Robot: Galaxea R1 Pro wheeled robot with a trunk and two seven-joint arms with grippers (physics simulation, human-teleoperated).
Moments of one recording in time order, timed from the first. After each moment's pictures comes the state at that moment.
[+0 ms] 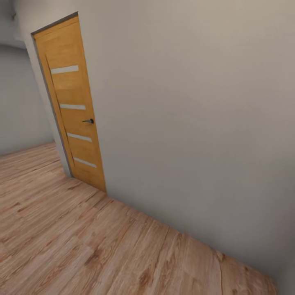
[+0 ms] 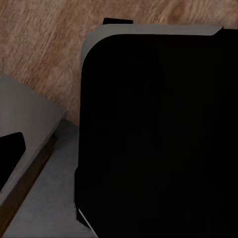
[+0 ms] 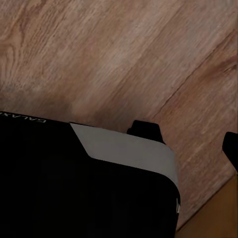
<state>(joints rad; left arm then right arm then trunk) 0.01 0.01 0.01 -0.09 0.08 -0.01 0.01 -0.23 0.10 0.61 0.03 -0.44 -0.05 -0.06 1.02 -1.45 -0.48</state>
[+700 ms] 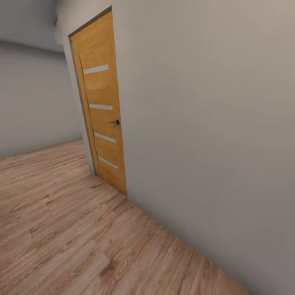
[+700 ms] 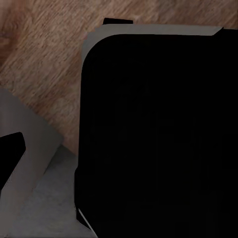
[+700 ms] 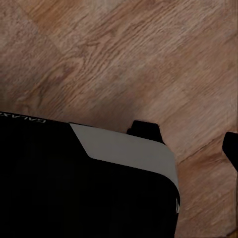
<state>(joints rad) 0.01 0.01 0.01 -0.09 0.08 -0.01 0.01 -0.23 0.10 0.61 0.03 -0.44 -0.05 -0.06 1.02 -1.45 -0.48</state>
